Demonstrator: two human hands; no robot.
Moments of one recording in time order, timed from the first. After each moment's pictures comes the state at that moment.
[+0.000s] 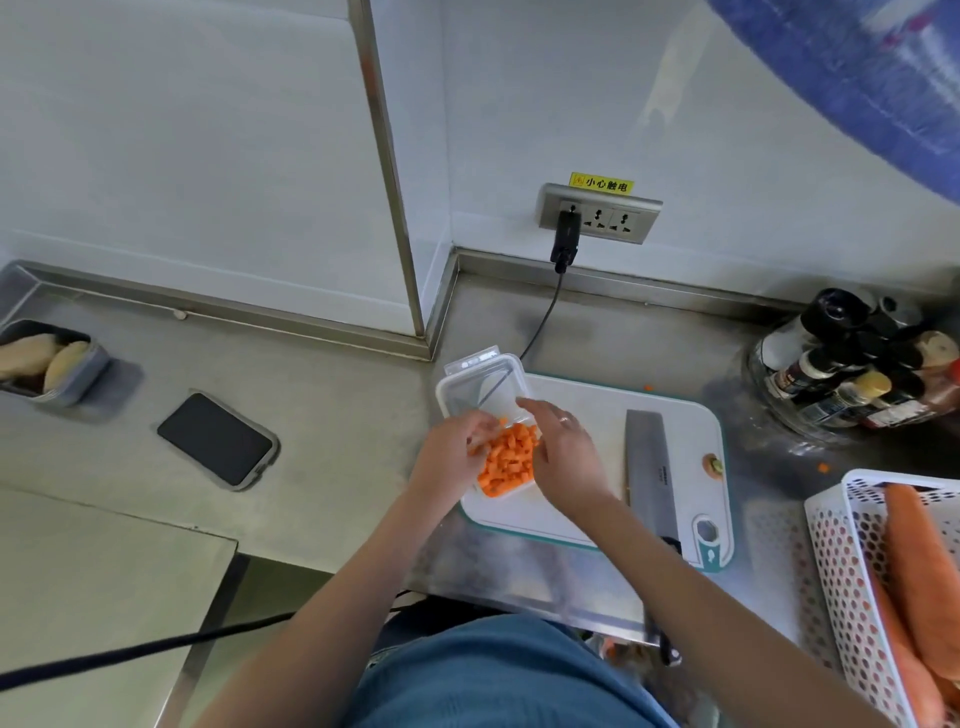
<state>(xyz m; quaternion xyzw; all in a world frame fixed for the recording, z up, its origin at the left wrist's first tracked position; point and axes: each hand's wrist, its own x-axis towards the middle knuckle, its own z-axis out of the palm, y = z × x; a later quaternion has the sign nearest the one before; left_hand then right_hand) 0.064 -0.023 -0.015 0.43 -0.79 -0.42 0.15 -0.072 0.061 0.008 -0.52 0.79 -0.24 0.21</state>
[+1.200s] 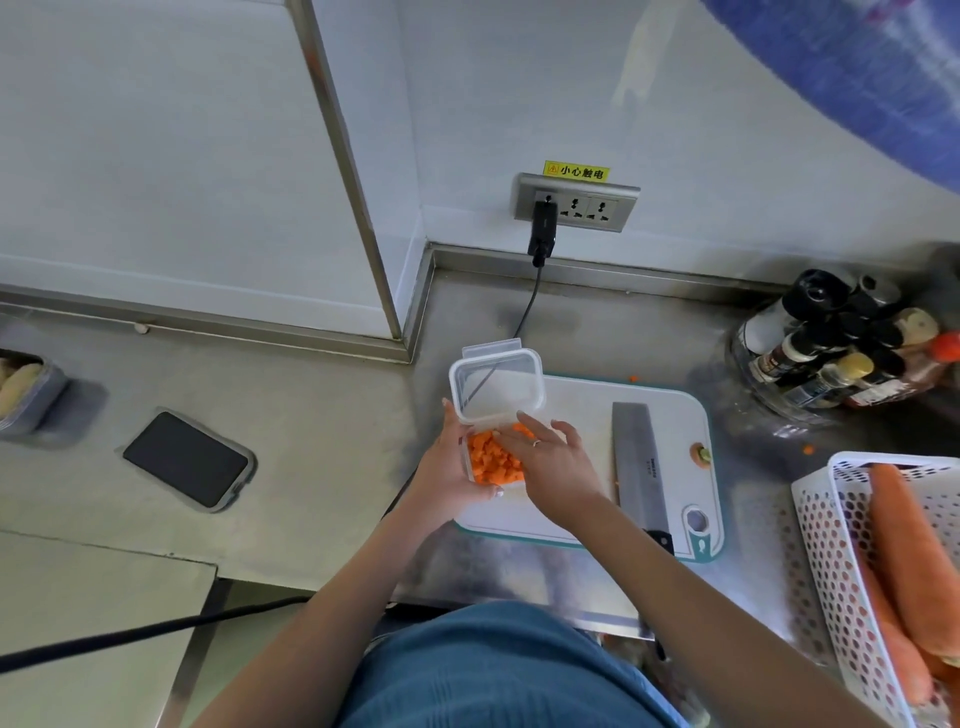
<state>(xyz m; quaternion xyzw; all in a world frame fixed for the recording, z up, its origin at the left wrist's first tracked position) 0.058 -0.019 -0.028 0.43 -0.73 -0.53 0.06 -0.082 0.070 -0.005 -0.63 0.75 -0.03 0.17</state>
